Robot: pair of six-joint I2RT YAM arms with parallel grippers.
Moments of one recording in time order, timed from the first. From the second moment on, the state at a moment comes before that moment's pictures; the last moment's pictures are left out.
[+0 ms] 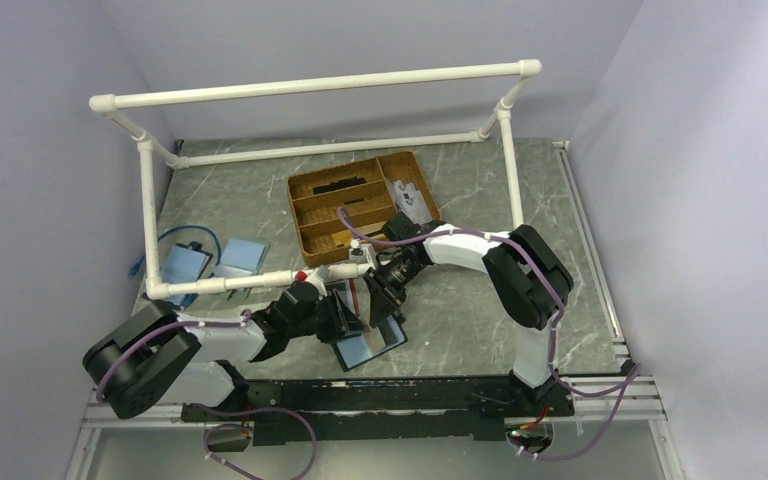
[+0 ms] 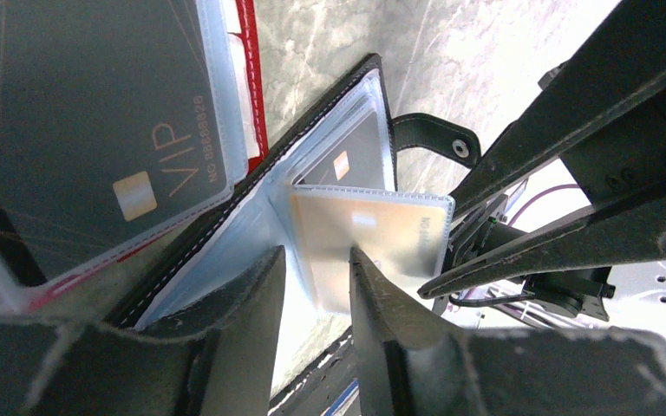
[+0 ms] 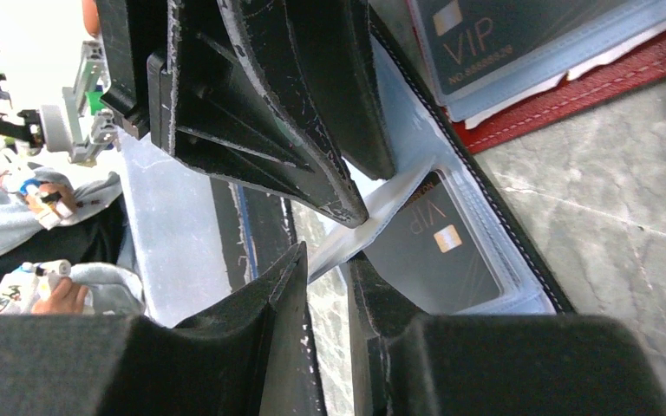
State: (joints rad) left arm -0.79 1.30 0.23 0.46 0.23 -1.18; right arm 0.71 1.91 1.16 -0.59 -1.01 -0.20
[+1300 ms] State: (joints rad) left arm -0.79 1.02 0.10 0.47 0.13 -1.22; right arm 0.75 1.94 1.18 -0.62 -1.11 -0.22
